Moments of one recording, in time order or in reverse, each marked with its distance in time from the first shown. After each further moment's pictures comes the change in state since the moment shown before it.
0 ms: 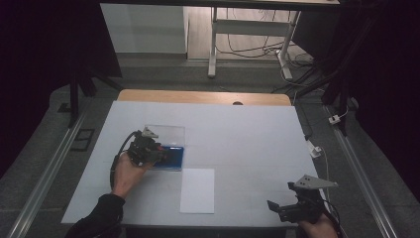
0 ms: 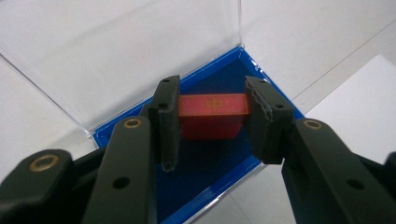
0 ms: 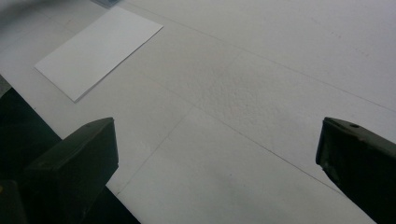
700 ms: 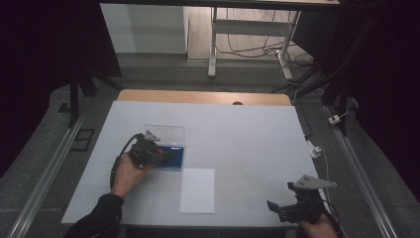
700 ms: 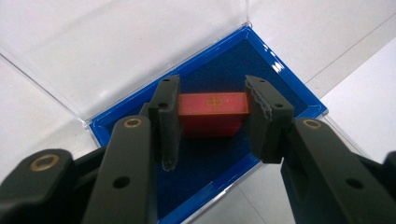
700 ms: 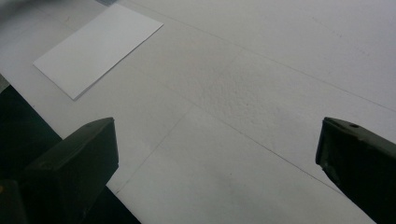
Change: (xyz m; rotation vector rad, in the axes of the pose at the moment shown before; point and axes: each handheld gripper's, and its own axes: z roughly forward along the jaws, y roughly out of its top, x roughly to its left) left arm -0.005 -0.006 0.007 0.028 0.033 0.047; right arm 0.001 0.000 0.001 0.005 0.000 -0.008
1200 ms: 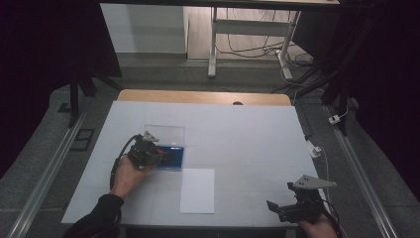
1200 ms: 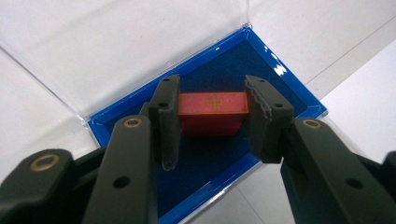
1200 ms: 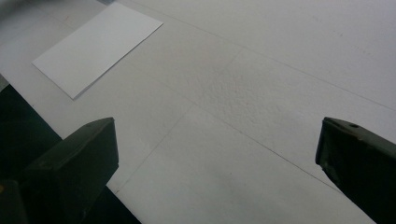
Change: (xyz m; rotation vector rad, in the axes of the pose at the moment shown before) left arm 0.007 -0.005 0.000 -0.024 -0.043 -0.062; right arm 0.000 0.000 0.000 0.005 -0.002 0.002
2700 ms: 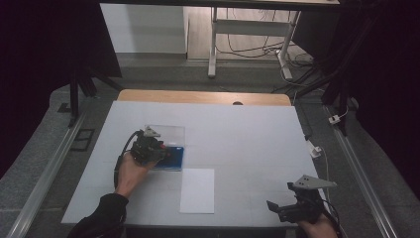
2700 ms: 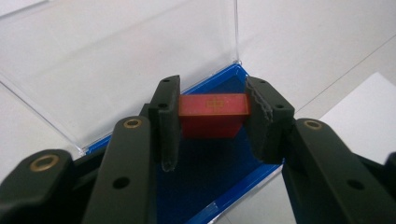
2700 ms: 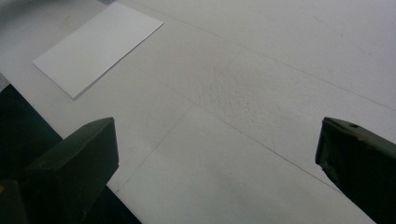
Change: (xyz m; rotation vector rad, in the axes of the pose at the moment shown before) left arm -0.007 0.015 -0.001 -0.052 0.012 0.009; right arm 0.000 0.000 0.000 0.000 0.002 -0.001
